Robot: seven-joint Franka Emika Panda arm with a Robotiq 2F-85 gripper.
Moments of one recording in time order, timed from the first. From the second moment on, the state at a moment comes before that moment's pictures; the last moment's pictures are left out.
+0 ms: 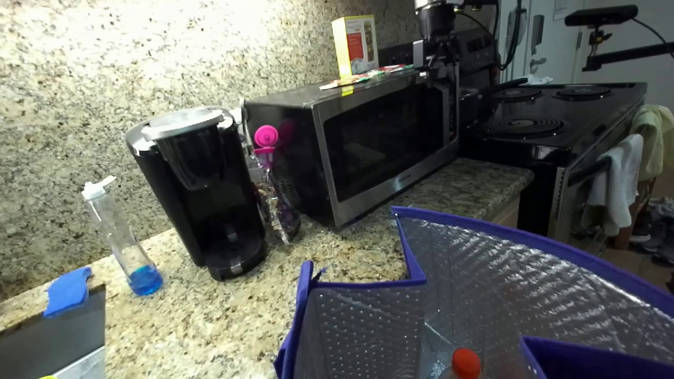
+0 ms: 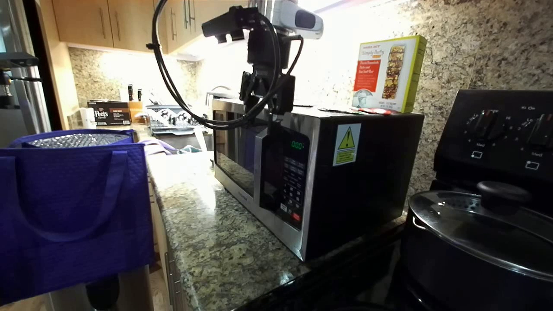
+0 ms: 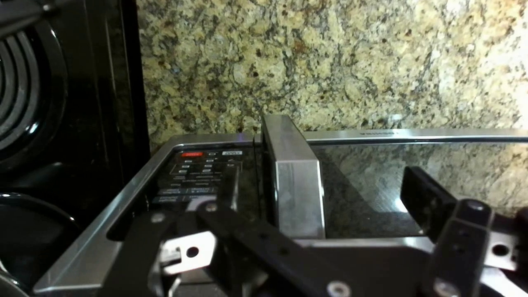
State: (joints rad) arm -0.13 0.27 -0.14 -1.53 0.09 1.73 -0.05
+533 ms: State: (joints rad) arm -0.11 0.26 -0.14 -1.54 0.08 1.75 0.11
